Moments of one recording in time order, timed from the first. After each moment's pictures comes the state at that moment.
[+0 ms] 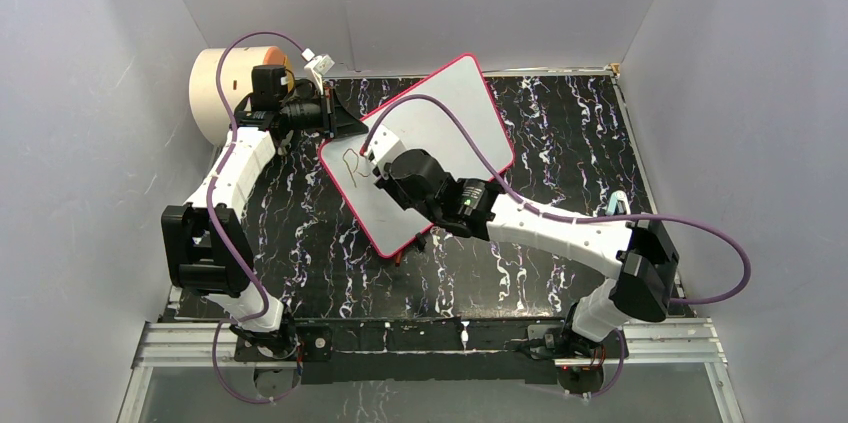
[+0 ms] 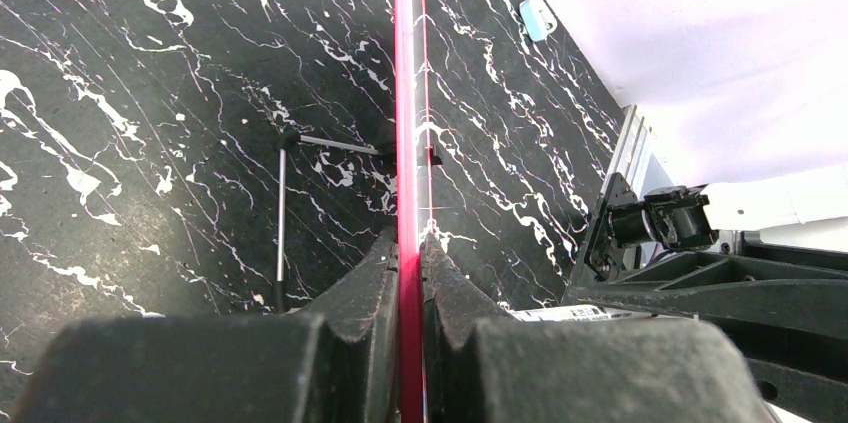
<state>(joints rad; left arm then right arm) -0.08 1.61 1.35 -0.37 1.02 -0.11 1.15 1.53 1.31 -0.27 0.40 -0.05</state>
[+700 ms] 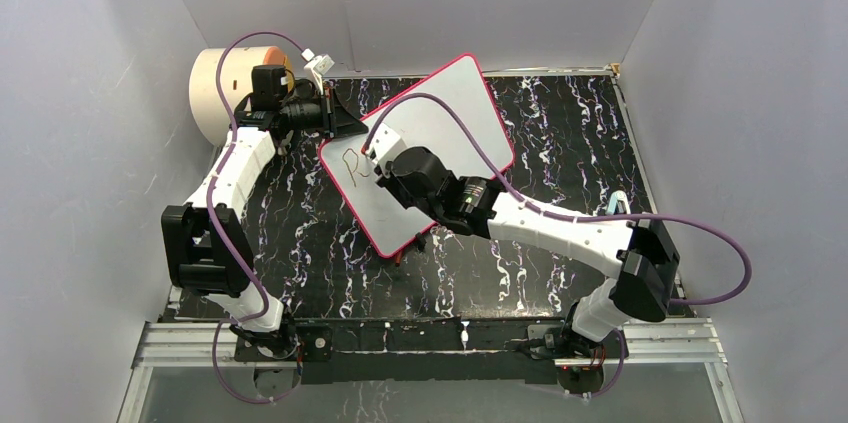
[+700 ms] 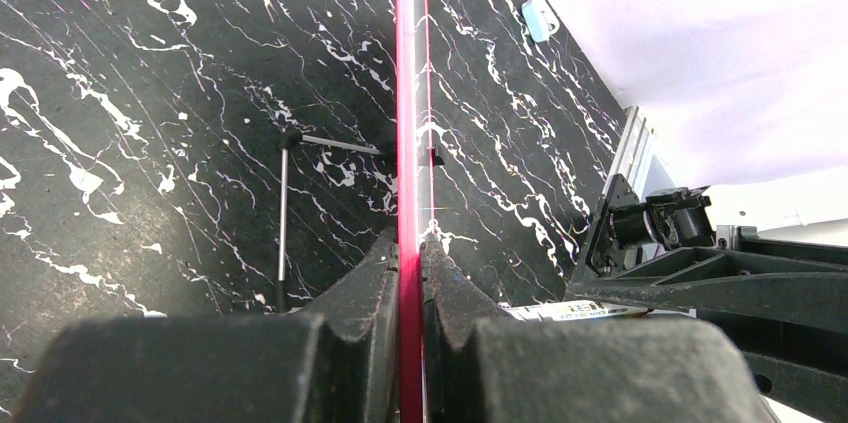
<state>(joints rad) -0.08 1.61 1.35 -0.37 1.01 -0.11 1.13 1.54 1.31 -0.27 0.37 -0.06</state>
